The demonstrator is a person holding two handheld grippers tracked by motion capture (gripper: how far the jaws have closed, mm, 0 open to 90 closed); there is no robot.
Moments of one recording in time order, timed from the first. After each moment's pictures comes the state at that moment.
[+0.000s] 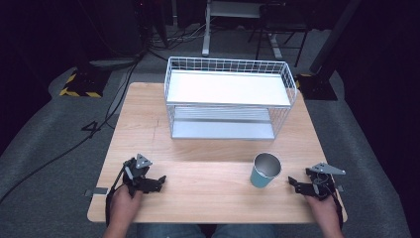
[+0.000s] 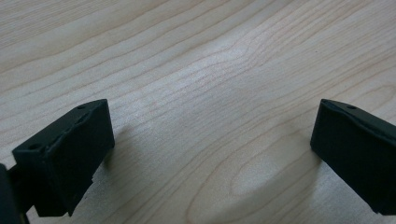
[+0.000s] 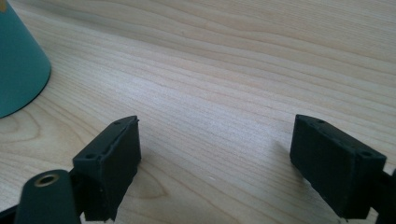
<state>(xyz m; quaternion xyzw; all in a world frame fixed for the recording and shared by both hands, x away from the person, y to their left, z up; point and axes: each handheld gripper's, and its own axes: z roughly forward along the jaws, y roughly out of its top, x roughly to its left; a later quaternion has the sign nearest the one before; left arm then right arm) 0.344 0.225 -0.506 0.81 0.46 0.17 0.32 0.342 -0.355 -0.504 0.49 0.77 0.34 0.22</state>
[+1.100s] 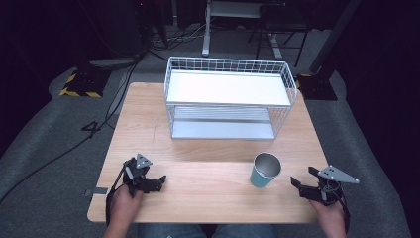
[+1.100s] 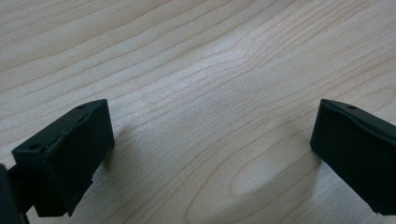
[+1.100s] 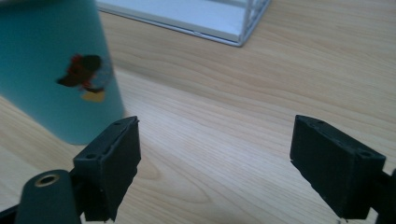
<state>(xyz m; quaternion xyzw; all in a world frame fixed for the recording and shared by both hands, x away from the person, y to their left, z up) 0.344 0.224 -0.506 0.81 0.47 0.17 0.32 0.311 -0.349 -0.469 0.44 0.76 0.41 0.25</state>
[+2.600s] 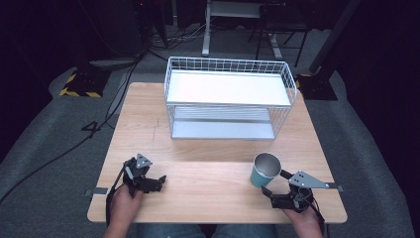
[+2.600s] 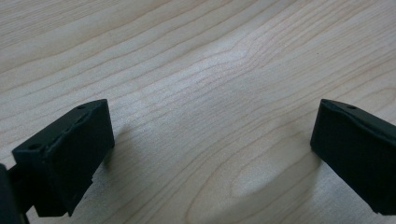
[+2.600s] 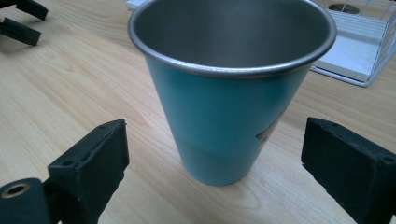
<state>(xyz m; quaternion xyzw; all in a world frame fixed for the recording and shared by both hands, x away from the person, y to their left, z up) 0.345 0.224 -0.506 0.81 0.47 0.17 0.32 0.298 -0.266 -0.471 0.38 0.78 0.46 0.21</state>
